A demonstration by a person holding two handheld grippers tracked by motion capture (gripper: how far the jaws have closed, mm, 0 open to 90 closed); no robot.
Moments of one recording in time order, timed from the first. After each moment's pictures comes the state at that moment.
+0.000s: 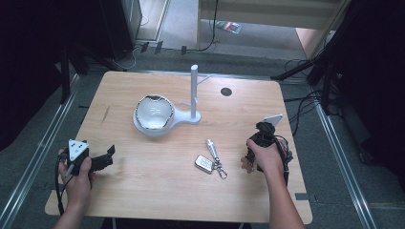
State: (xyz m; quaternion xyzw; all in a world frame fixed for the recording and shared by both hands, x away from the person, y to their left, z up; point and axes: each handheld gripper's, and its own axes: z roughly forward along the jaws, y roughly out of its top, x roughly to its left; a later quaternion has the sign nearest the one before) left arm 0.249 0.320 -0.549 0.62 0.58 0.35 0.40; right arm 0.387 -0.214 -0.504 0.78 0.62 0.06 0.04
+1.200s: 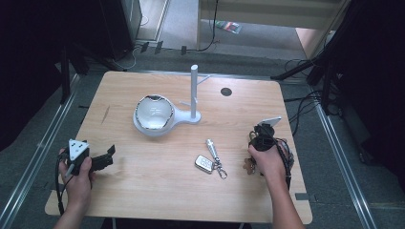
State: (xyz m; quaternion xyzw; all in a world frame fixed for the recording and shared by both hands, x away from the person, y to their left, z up) left arm 0.250 0.320 -0.550 0.62 0.58 0.34 0.40; right arm 0.367 -0.211 -0.495 0.72 0.67 0.11 0.10
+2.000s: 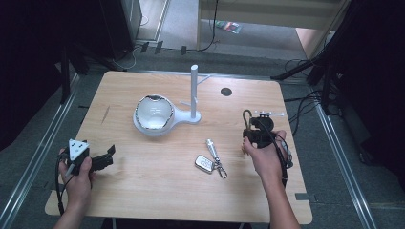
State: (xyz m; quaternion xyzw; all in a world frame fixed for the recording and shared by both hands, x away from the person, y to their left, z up) left arm 0.250 0.320 -0.549 0.62 0.58 0.34 0.40; right arm 0.344 -0.184 -0.442 0.66 0.67 0.28 0.19
